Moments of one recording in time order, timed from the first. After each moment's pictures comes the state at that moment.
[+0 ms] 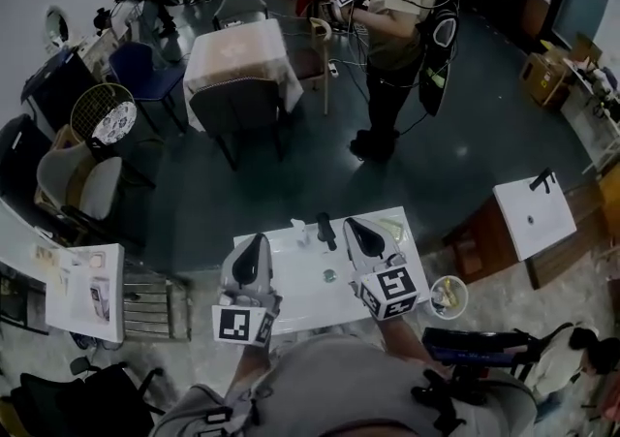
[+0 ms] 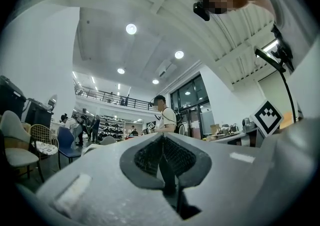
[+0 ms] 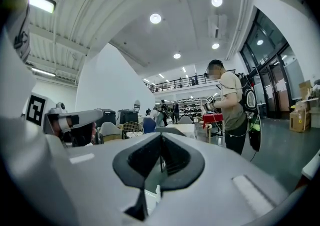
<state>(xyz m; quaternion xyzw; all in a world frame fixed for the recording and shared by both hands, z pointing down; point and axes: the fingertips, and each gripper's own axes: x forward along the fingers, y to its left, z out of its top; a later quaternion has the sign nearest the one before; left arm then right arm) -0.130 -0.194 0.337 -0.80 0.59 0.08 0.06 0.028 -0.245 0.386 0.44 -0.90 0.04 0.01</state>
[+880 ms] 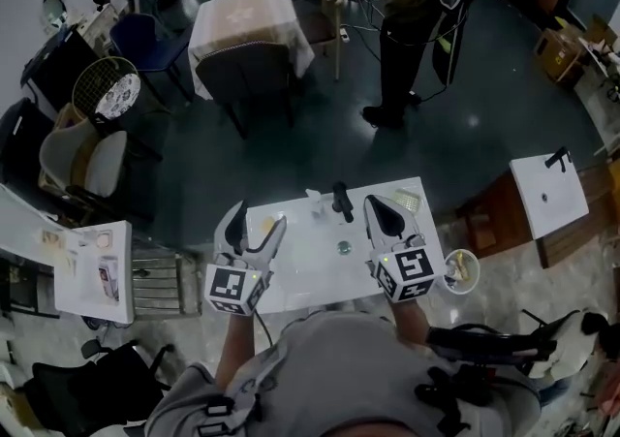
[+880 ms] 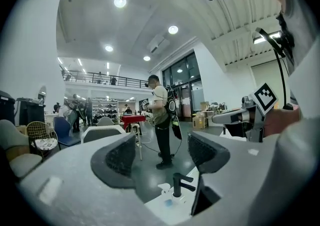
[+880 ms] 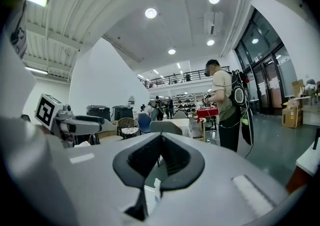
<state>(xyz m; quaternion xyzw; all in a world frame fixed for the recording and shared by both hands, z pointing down) -0.168 -0.221 0.406 -0.84 0.55 -0.05 0.00 0.025 -0.248 0.418 0.47 -0.88 0.06 0.03</state>
